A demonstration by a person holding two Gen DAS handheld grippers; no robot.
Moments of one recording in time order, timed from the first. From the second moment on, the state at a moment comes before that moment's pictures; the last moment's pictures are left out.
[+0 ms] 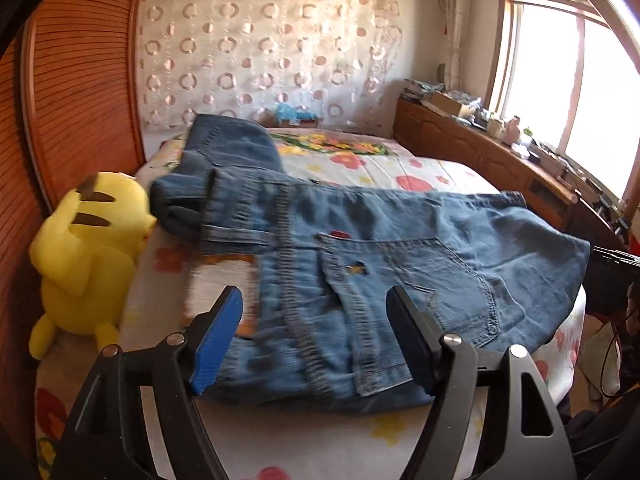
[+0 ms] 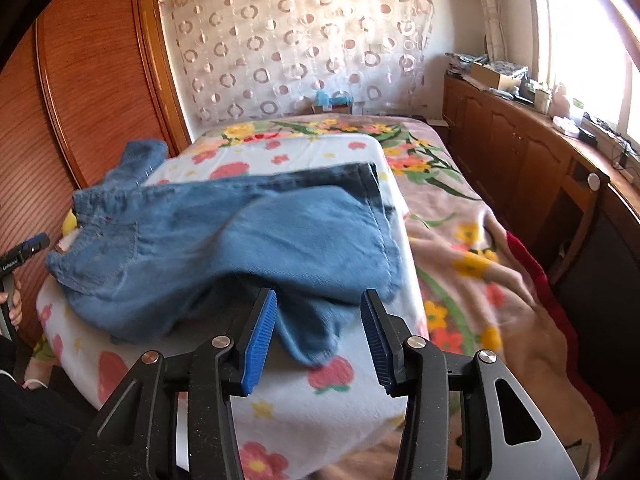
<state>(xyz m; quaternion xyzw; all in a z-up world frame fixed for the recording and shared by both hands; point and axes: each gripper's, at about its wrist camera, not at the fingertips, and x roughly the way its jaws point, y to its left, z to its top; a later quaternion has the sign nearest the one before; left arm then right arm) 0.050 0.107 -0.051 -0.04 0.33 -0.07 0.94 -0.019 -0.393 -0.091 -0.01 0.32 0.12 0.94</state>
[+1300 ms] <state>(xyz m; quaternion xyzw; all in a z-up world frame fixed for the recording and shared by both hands) 0.058 0.054 -0.074 -0.02 0.35 -0.11 0.93 -0.025 -0.421 -0.084 -0.01 0.33 0.05 0.94</state>
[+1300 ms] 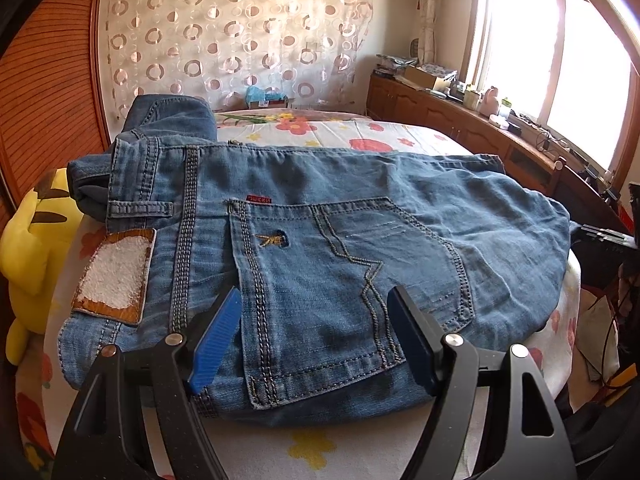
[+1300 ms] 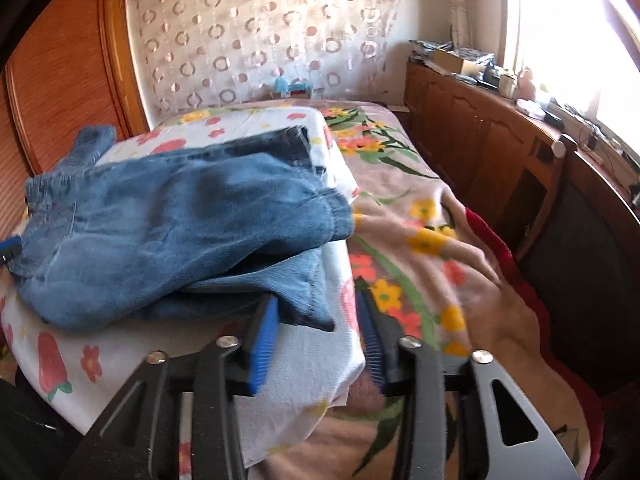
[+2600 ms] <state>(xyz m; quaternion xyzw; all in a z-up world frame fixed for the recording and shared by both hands) 0.051 0.051 -0.069 -0.01 0.33 -0.09 0.94 0.039 -0.398 -0.055 0.06 0.30 0.14 0.94</state>
